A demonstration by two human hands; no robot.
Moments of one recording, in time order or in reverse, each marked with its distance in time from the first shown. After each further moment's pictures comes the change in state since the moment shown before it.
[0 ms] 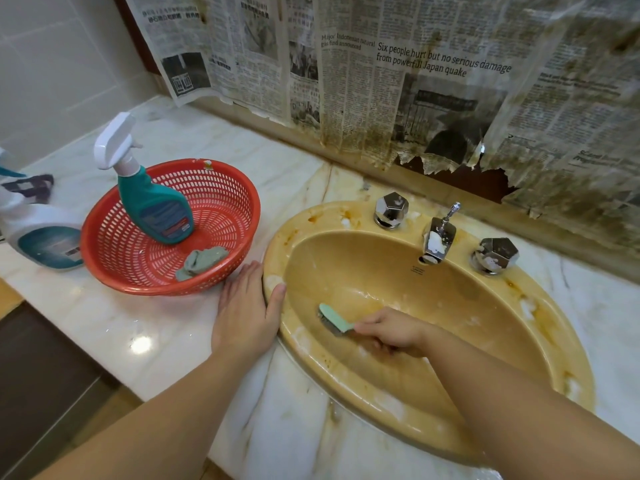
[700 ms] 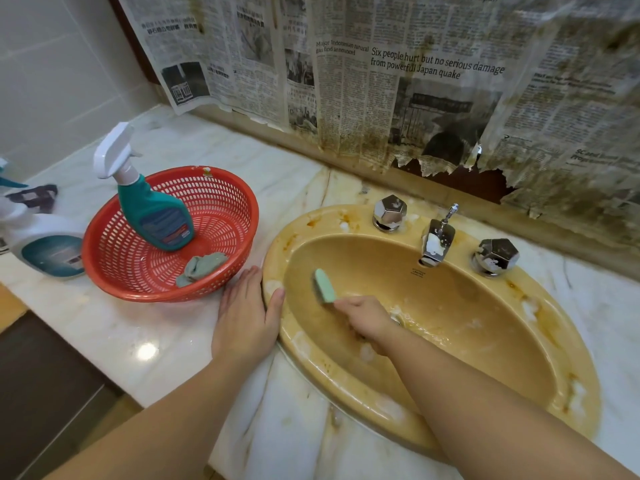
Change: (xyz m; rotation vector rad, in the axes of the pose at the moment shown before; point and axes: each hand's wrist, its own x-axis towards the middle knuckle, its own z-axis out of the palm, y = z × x) left_hand -0.002 0.005 -0.004 -0.017 -0.001 0.000; right_hand 0.011 -0.051 0.033 0.447 0.159 0.010
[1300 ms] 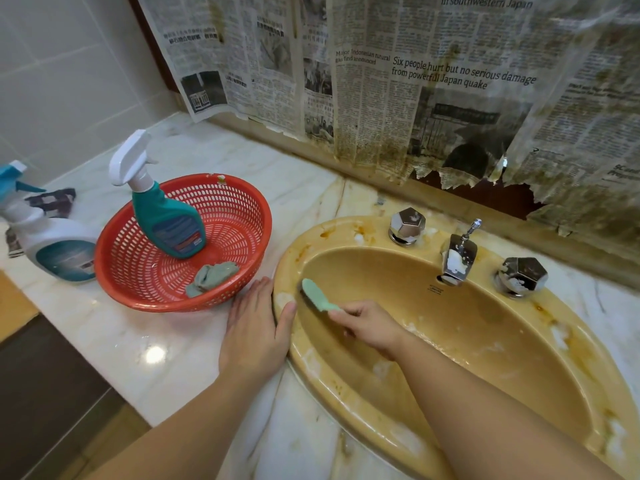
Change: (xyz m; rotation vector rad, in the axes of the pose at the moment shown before) left_hand 0.002 -0.004 0.004 -0.010 0.028 0.002; right_hand 0.028 -0.004 0.006 -0.057 -0.106 -0.335
